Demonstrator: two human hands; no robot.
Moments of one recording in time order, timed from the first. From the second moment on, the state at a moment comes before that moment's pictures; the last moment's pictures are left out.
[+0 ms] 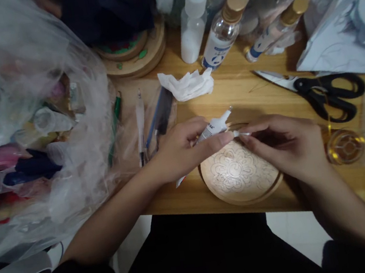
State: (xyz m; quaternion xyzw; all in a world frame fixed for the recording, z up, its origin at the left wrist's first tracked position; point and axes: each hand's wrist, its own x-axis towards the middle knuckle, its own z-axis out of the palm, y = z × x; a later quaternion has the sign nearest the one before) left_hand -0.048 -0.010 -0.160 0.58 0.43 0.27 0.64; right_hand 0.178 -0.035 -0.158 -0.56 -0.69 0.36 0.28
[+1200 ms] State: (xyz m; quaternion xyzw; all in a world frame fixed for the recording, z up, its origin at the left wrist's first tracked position) left_hand -0.047 -0.010 -0.159 0.58 0.44 0.27 0.63; right_hand 0.186 -0.031 -0.155 -0.54 -0.69 0.42 0.24
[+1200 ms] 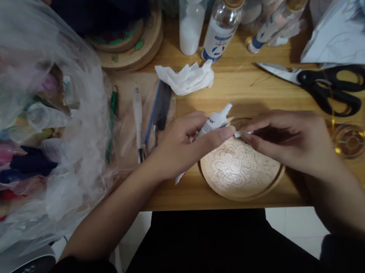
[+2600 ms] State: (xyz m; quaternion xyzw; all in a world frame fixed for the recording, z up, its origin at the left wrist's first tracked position) left_hand -0.047 -0.009 -0.159 0.58 0.42 0.27 0.64; right_hand 0.178 -0.033 -0.161 -0.57 -0.66 0.39 0.29
